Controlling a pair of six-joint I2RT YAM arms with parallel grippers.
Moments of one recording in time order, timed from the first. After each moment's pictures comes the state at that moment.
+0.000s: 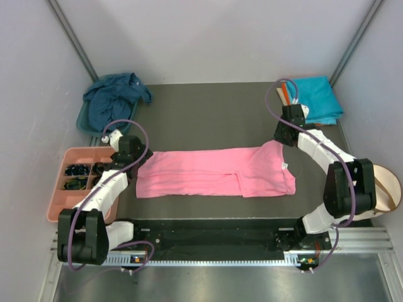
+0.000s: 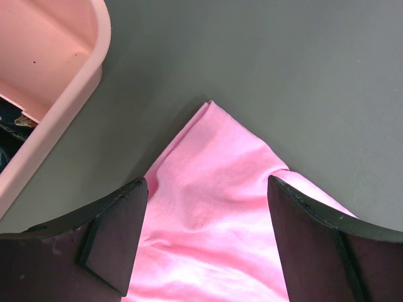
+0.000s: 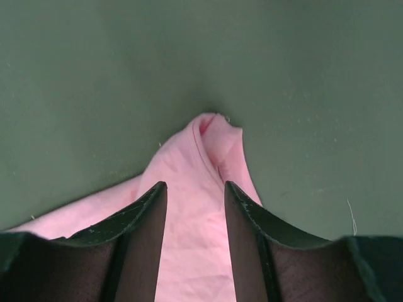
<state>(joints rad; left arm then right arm) -0.08 1.16 0.60 -0.17 -0.28 -0.73 0.17 1.54 1.04 -0.40 0.22 0.51</state>
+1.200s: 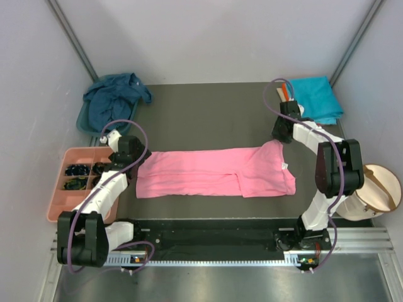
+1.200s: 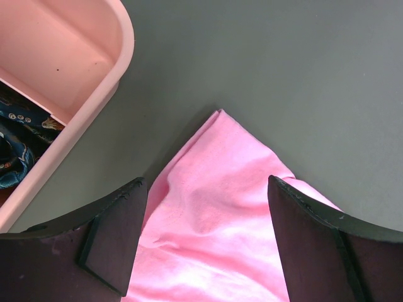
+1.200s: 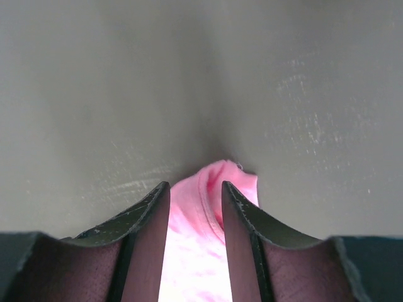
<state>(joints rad) -0.08 1.14 0.60 -0.19 -0.33 -0.73 0.12 1.77 1.17 -0.36 0.15 0.49</state>
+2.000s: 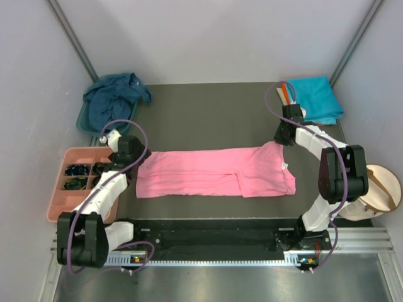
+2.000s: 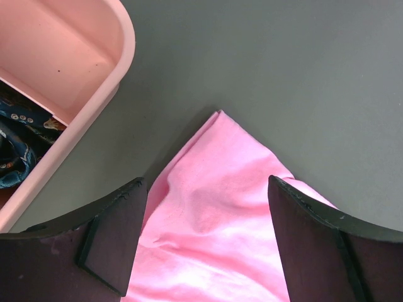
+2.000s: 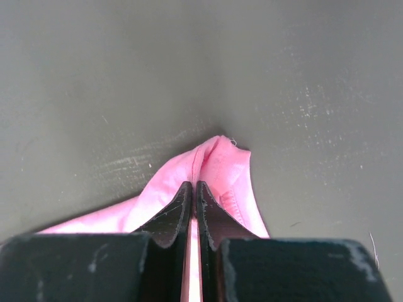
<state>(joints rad) -0.08 1.13 0.60 -0.19 -0.33 -0.73 0.11 1.70 1.09 -0.36 0.14 0.49</state>
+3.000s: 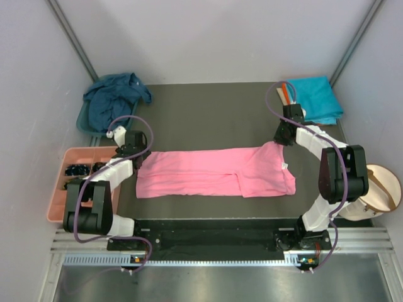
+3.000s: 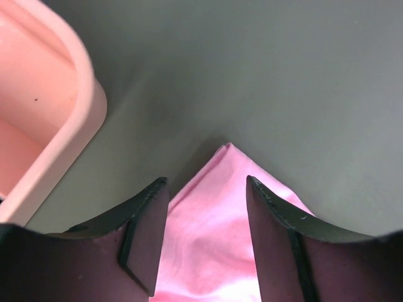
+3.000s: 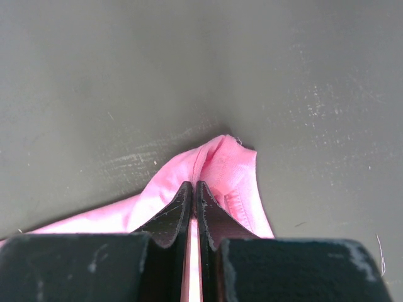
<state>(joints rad) -0.08 1.40 0.67 -0.06 -0.38 -0.70 0.11 1.70 1.09 -0.36 0.10 0.49</state>
